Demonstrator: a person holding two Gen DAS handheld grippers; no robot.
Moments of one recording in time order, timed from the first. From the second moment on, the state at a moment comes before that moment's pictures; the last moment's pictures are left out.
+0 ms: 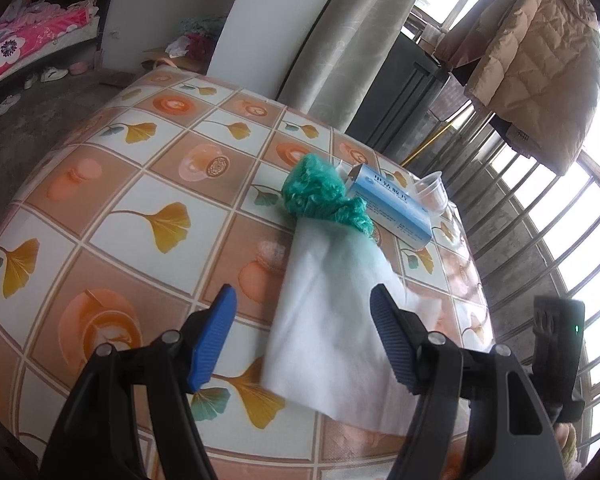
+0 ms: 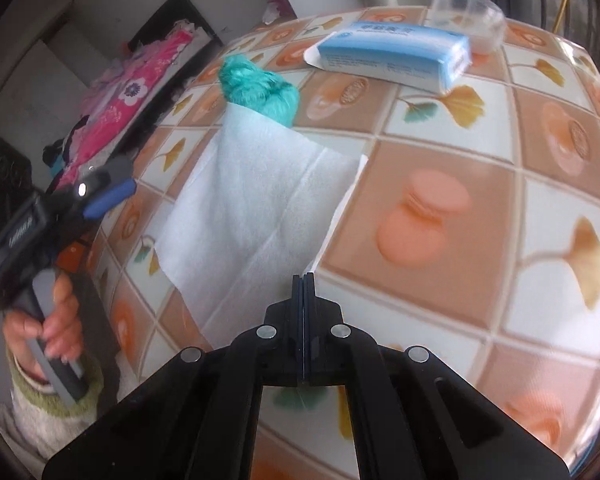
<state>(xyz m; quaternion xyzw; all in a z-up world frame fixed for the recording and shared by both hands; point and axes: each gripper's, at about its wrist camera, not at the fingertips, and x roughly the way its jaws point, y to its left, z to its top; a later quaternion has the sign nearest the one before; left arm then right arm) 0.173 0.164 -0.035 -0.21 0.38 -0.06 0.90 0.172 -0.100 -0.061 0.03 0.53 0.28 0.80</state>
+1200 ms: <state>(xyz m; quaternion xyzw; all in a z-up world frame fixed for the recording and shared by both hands) 0.189 0.175 -0.036 -0.24 0.40 0.01 0.88 0.171 -0.239 -0.034 0.19 0.47 0.18 0.84</state>
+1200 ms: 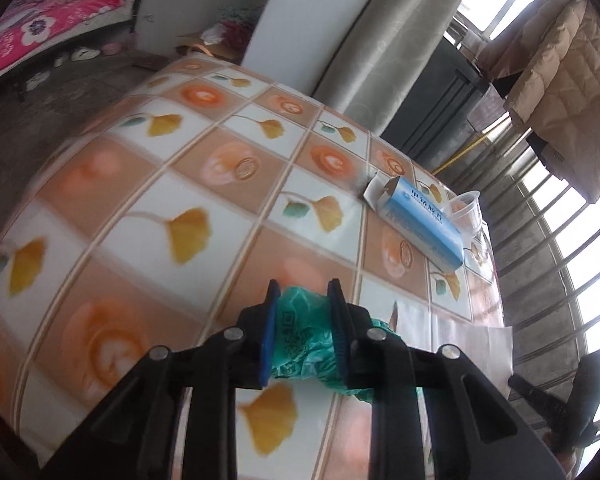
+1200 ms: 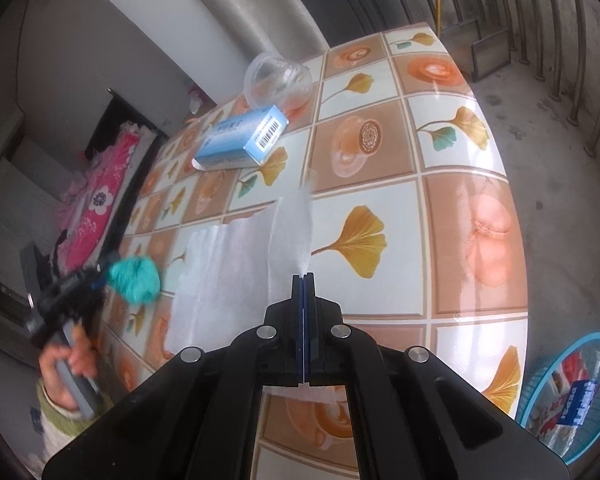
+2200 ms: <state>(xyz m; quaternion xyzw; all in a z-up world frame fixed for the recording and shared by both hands) 0.082 0.171 -0.040 -0.25 0.36 -0.04 0.90 0.197 -0.145 -0.044 0.16 0.51 0.23 0.81</state>
